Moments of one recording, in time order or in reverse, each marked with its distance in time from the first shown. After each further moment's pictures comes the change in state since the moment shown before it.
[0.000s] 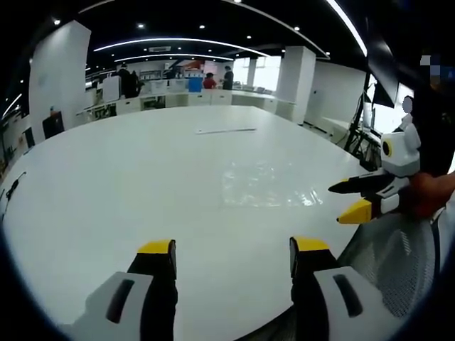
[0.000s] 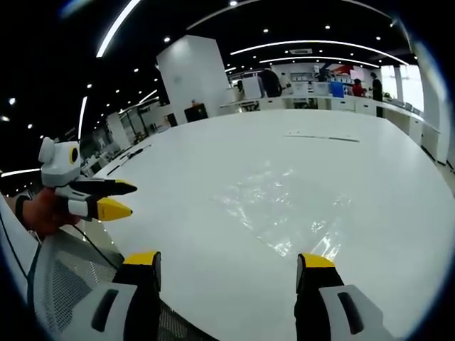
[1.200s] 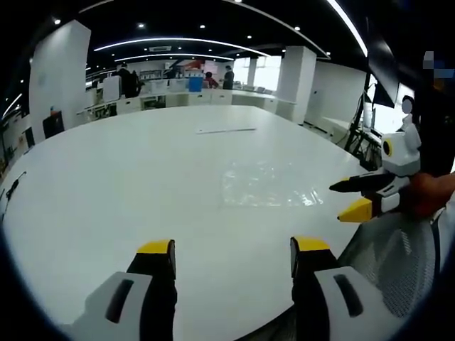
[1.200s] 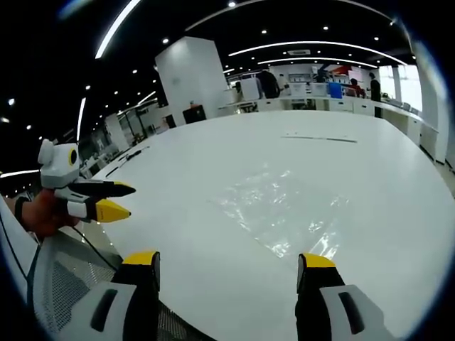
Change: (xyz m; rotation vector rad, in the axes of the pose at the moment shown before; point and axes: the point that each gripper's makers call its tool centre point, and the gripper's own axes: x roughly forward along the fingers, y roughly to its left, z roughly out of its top) left arm -0.002 -0.002 0.001 -0.001 0.001 0.003; right arm -0.001 -0.001 0.001 0.002 -0.007 -0.010
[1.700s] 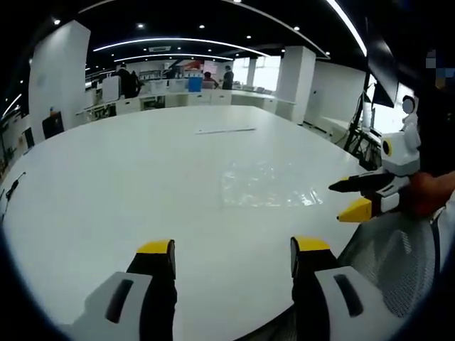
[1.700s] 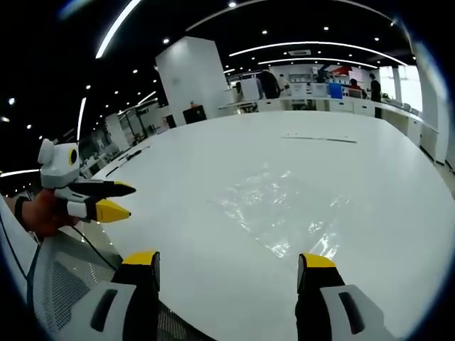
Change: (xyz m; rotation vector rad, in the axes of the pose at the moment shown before) left arm 0.001 0.000 -0.001 0.002 0.000 -0.004; right arm 0.000 0.001 0.000 -0.005 0.000 0.003
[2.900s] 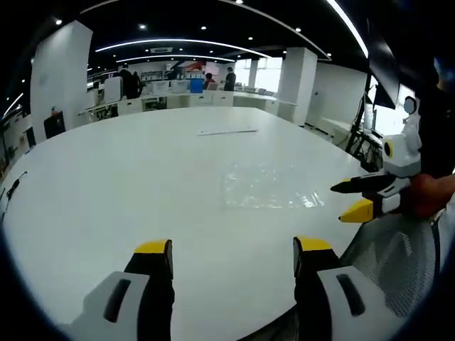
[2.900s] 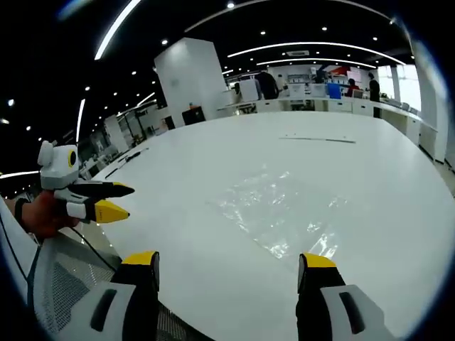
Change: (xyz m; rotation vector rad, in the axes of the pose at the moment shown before) left arm -0.001 0.001 0.003 -0.006 -0.010 0.010; right arm 0.002 -0.005 0.000 0.008 -0.007 -0.005
